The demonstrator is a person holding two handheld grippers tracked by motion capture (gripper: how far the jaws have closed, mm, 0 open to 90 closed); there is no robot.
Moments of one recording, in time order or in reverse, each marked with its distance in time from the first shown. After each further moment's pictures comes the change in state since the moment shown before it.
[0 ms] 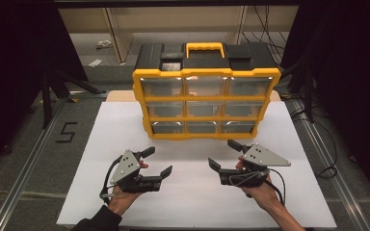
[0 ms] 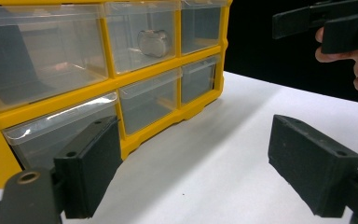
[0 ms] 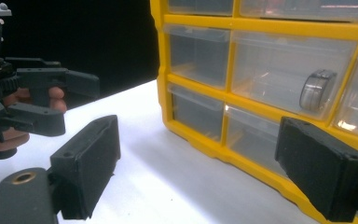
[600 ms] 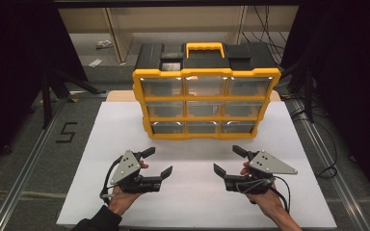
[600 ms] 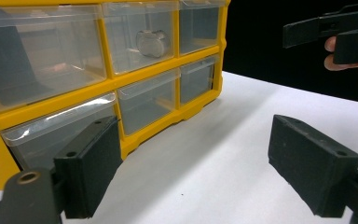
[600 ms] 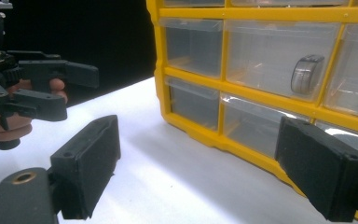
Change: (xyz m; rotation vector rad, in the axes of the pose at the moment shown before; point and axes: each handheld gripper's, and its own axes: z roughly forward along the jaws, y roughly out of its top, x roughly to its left) left arm -0.001 0.000 0.000 -0.005 -0.005 -0.002; right arm 0.000 -0.014 -0.015 -0.009 -0.012 0.019
